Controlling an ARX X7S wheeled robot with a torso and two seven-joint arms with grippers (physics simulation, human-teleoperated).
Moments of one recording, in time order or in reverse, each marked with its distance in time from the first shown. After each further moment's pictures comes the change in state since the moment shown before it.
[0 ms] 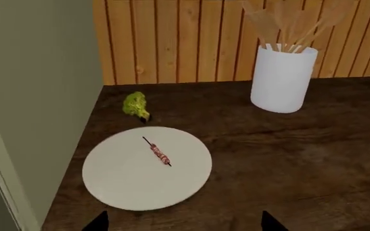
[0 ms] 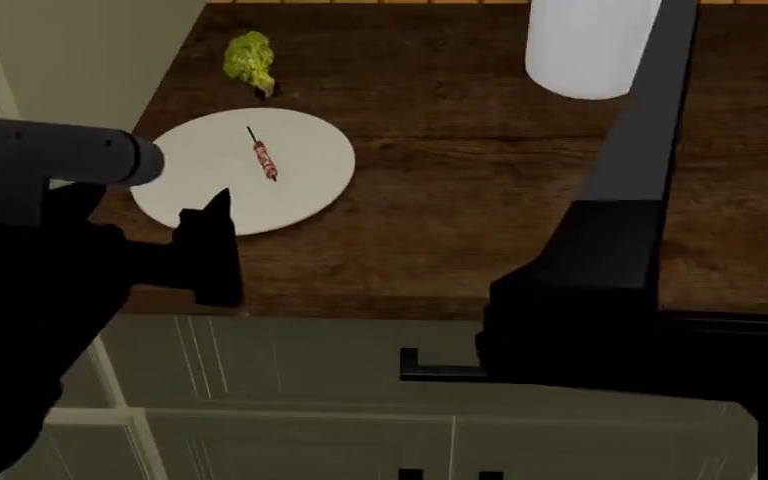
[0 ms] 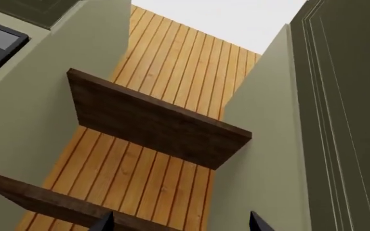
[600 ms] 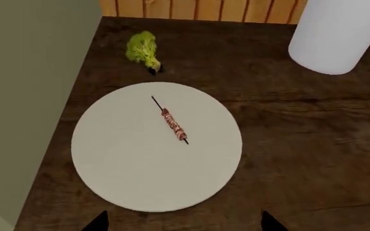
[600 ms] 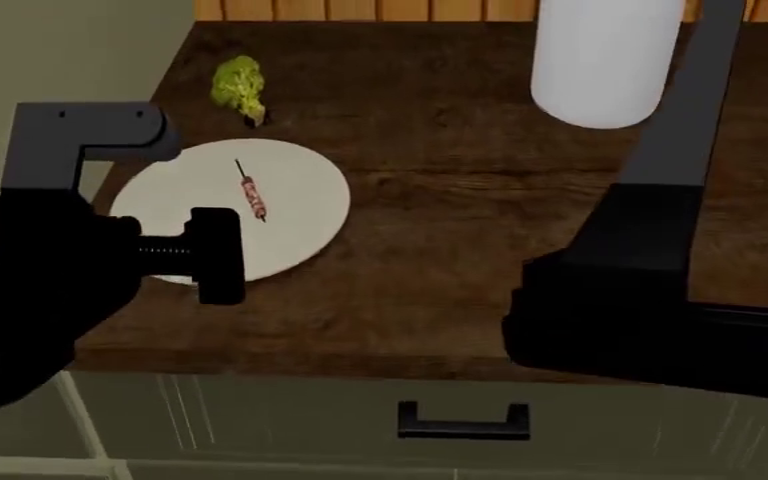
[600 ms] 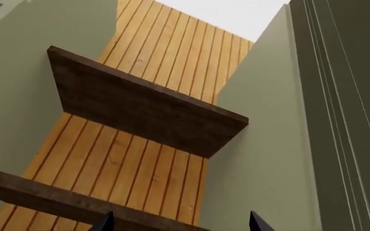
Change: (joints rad) left arm -0.163 0.052 -0.076 -0.304 -0.055 -0.181 -0.073; right arm 0.225 -0.029 -0.231 -0.007 0.056 -0.030 0.095
